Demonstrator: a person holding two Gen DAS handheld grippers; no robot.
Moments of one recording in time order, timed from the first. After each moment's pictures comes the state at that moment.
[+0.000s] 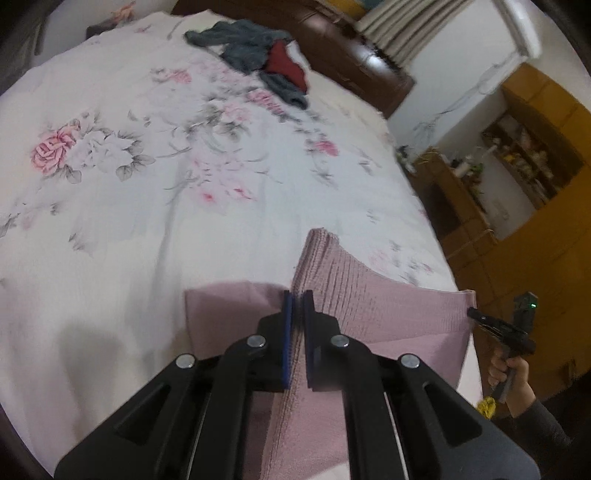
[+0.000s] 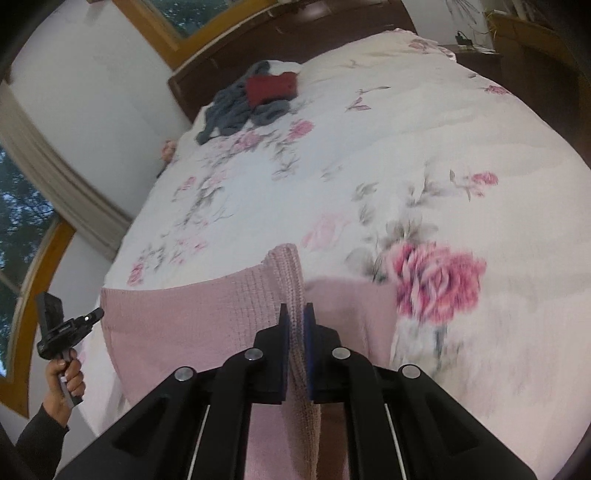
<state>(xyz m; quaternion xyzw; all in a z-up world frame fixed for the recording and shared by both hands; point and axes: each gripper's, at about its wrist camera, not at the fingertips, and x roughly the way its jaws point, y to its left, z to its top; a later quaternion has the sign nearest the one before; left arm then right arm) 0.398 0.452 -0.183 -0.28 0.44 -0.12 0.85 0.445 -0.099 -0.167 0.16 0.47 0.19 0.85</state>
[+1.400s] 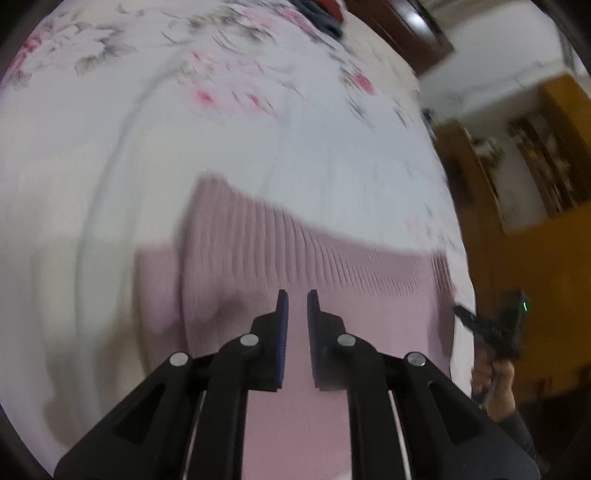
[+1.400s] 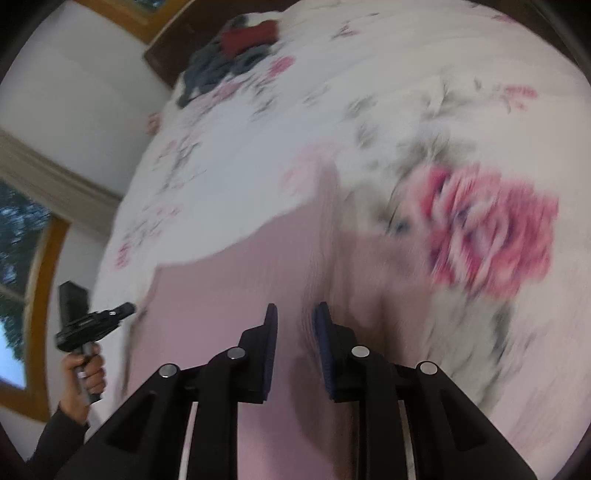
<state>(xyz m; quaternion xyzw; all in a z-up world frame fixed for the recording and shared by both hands) 0.411 0.430 -0.285 -0.31 0.55 -0.16 0.76 0.460 -0.085 -0.271 0.19 0.55 0.21 0.78</state>
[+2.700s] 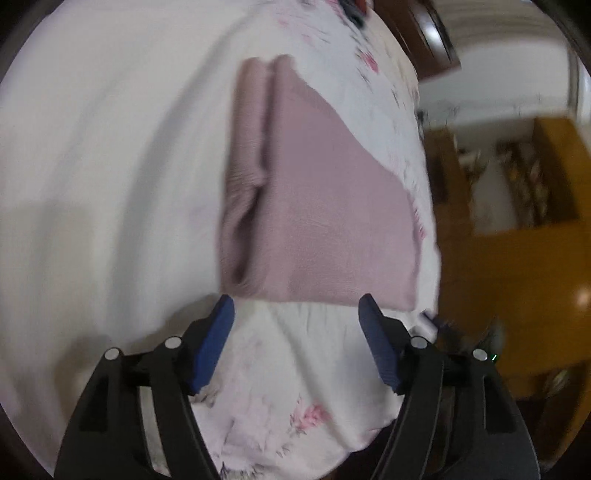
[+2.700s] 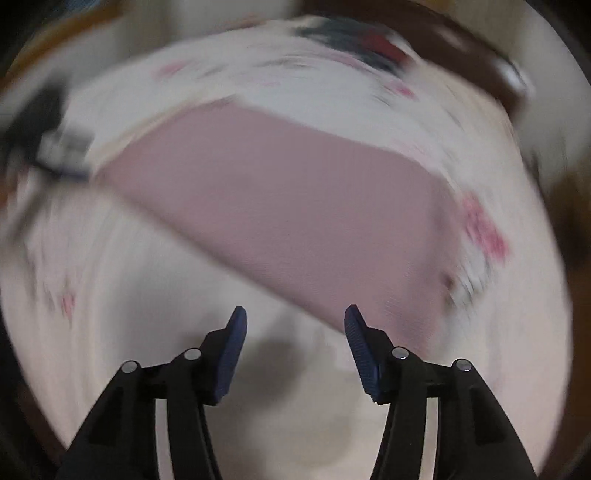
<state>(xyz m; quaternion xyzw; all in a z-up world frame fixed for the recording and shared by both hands) 0.203 0.505 -0.302 -0.45 0.53 -0.16 0.70 0.242 0.075 -0.256 -0.27 0.45 0.22 0.82</state>
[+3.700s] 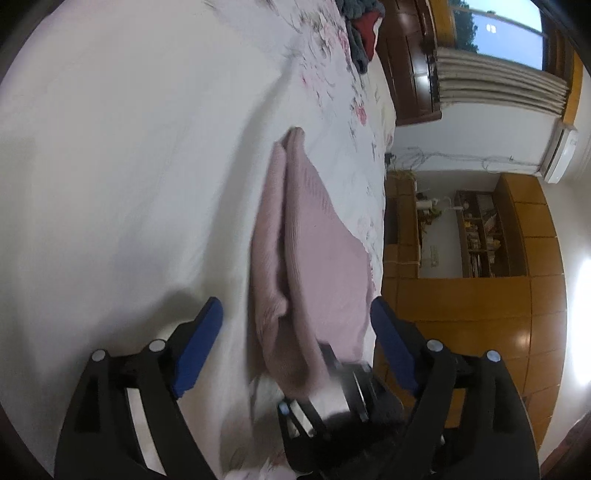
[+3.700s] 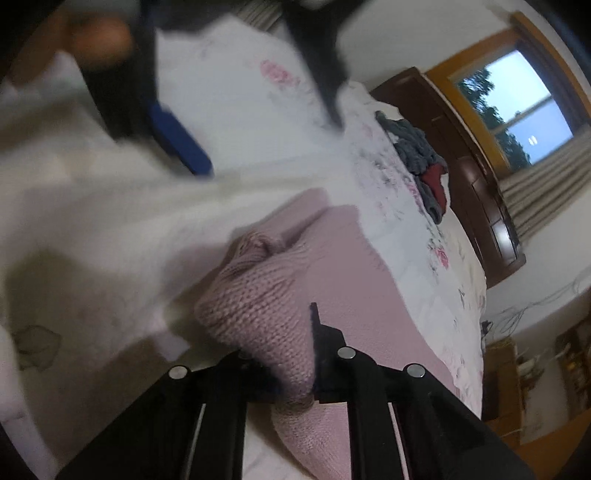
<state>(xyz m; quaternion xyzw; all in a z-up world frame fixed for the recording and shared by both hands) 0.288 0.539 -0.318 -0.53 0.49 -0.22 0.66 0.231 0.317 -0.319 -0.46 0.27 0.20 0.82</state>
